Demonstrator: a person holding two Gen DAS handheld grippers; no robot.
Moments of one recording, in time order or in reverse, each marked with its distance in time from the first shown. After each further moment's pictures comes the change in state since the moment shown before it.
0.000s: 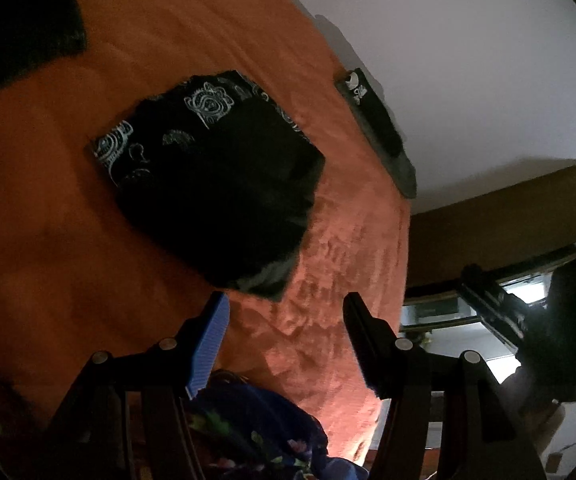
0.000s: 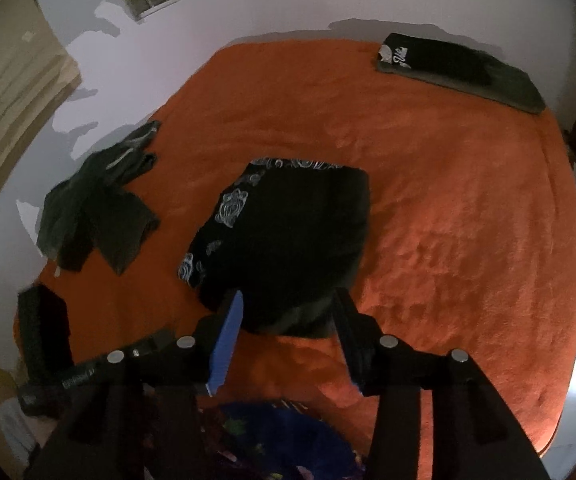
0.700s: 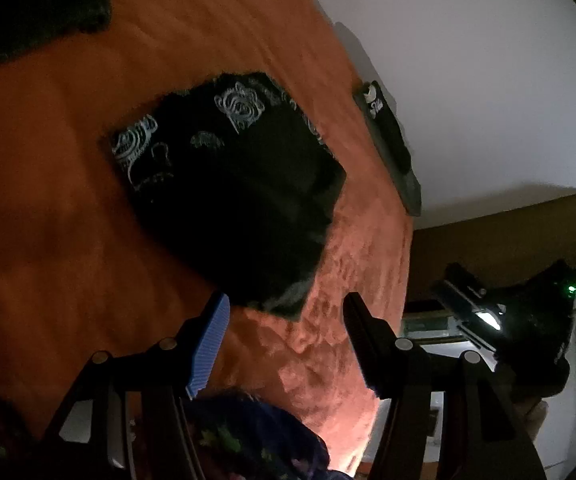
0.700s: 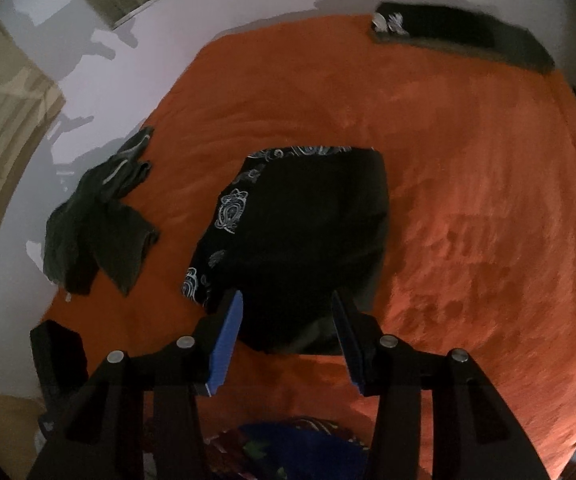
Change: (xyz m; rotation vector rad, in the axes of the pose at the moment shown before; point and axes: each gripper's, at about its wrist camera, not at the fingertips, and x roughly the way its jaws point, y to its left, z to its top) left arm 0.010 0.038 0.019 -0.072 -0.029 -0.005; right arm 0.062 -0.019 0.014 0.129 0.055 0.074
